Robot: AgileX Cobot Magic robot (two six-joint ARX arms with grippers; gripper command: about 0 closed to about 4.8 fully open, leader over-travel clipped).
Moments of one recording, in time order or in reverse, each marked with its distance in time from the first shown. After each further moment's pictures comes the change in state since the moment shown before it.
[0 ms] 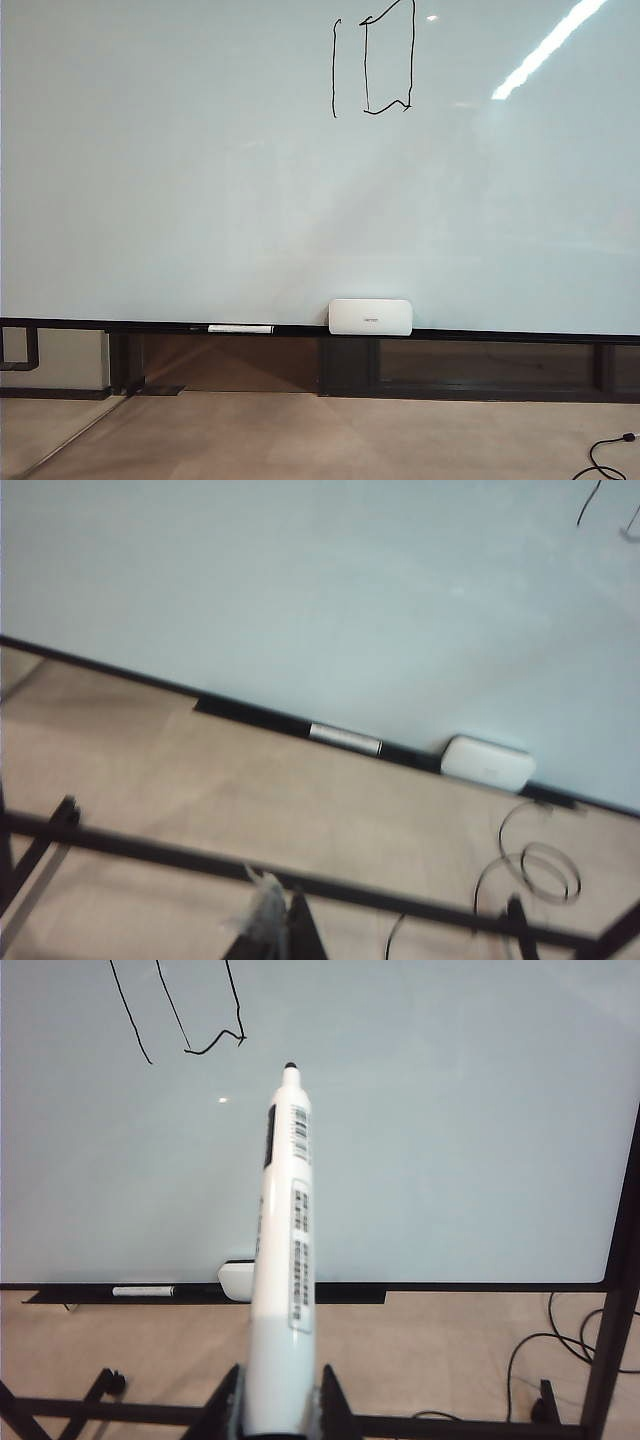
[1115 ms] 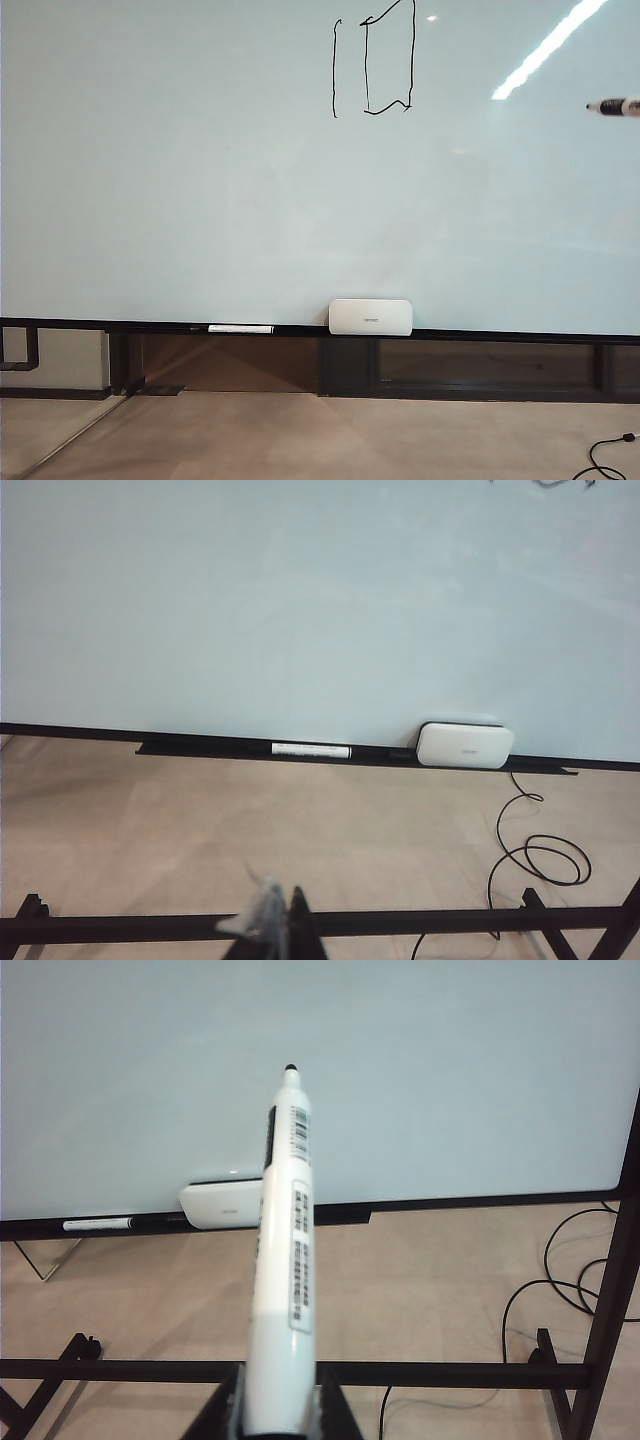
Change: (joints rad) left arm -0.001 -0.025 -0.369 0.466 0.124 0.187; right arm 0.000 -0.021 -0.478 0.413 0.023 0.014
